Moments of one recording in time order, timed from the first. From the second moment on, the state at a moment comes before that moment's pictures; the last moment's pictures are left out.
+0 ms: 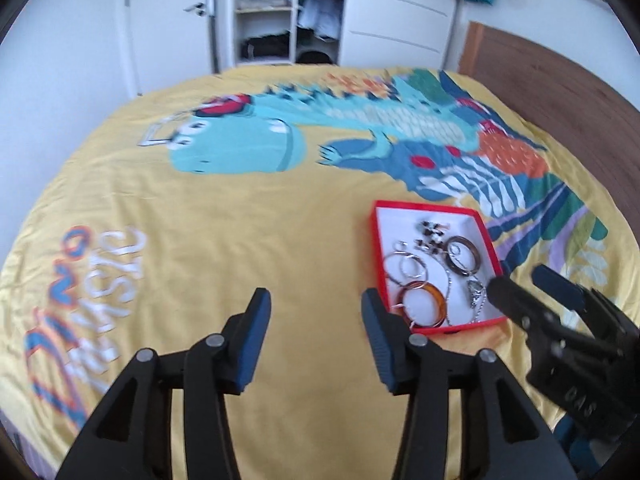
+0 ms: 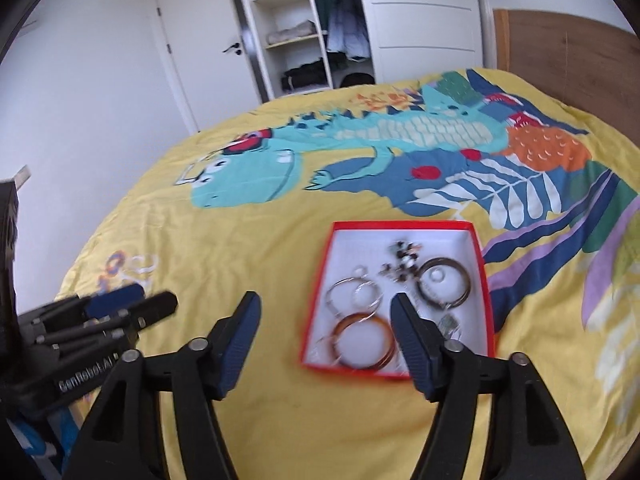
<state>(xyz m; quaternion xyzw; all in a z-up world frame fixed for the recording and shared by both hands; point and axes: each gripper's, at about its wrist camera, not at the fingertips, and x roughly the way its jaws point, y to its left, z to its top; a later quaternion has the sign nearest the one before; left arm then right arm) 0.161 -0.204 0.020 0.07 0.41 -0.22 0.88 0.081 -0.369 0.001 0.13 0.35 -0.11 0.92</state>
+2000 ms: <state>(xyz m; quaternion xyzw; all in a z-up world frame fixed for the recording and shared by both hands) 0.003 -0.013 0.103 0.04 0.29 -0.11 0.95 -0.075 -0.249 0.064 0.06 0.28 -0.15 0.95</state>
